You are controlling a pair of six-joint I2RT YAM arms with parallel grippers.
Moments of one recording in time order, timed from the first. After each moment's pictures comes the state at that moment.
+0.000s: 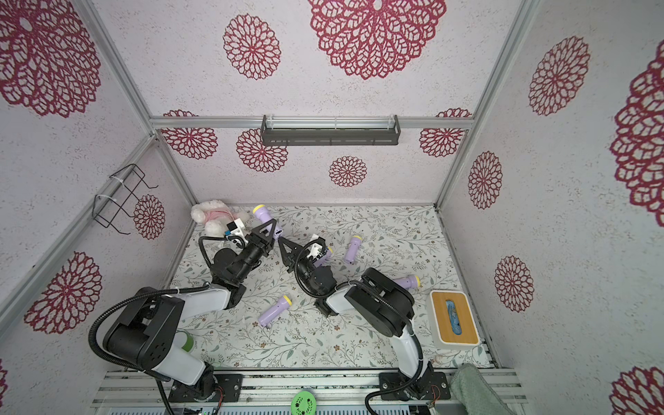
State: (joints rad) left arm -0.37 1.58 0.63 1.20 0.18 -1.37; right arm 0.91 2.04 0.97 1.49 0.14 1.62
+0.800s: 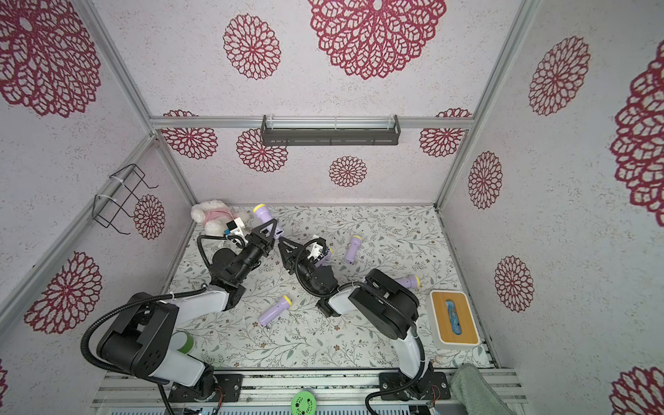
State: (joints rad) left arm -0.39 1.52 0.62 1.14 0.19 -1.33; right arm 0.91 1.97 0.92 1.41 0.13 1.58
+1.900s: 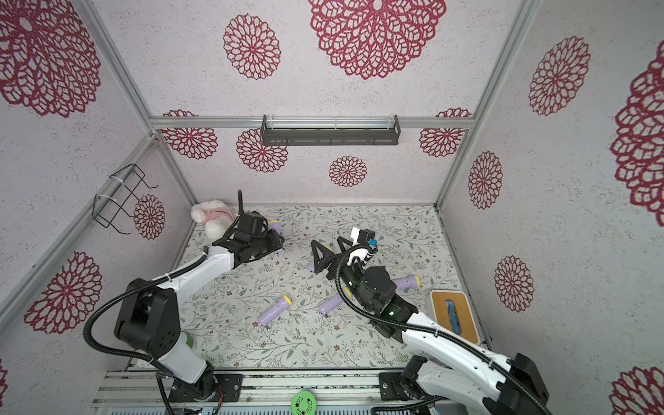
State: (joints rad) left arm -0.37 1.70 1.23 -0.34 0.04 -0.68; right arm 0.89 0.97 0.71 0.38 0.29 0.49
